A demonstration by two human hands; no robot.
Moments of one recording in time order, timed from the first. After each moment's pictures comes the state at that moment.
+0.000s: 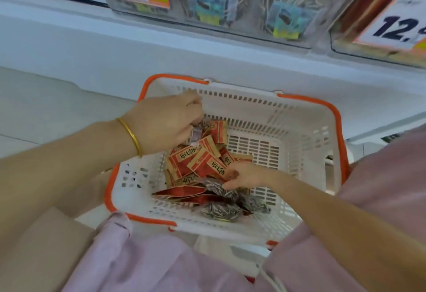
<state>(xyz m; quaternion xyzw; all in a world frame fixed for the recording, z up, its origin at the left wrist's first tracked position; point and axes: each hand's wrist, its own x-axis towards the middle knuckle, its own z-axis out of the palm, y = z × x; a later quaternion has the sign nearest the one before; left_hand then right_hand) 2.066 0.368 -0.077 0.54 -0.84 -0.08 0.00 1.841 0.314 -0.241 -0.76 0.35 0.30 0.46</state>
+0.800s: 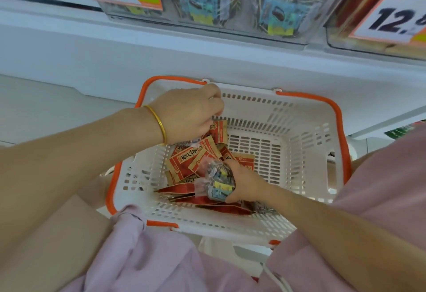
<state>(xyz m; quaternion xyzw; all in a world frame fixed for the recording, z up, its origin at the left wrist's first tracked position) 2.035 0.337 -0.068 0.56 -0.81 -0.10 -0.08 1.836 0.347 -0.253 -0.78 0.40 0.19 0.44</state>
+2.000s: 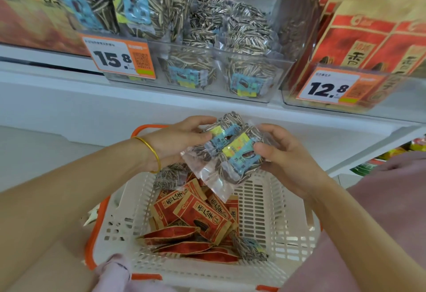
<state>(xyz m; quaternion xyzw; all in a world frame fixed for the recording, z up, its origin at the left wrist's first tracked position) 2.028 0.324 -0.045 0.59 -0.39 -0.64 0.30 1.799 0.280 -0.073 -0.50 0.37 -0.31 0.72</state>
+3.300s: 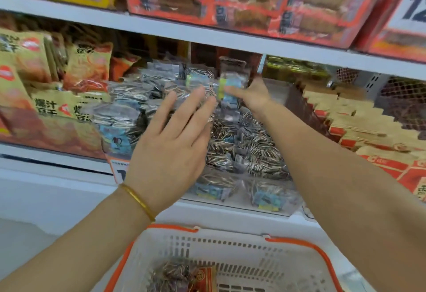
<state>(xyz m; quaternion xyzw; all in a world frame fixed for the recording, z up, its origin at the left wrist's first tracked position) 2.098 0.254 0.044 0.56 -0.71 0.40 0.15 1.980 0.041 0.069 -0.67 0.47 -0.41 0.41</state>
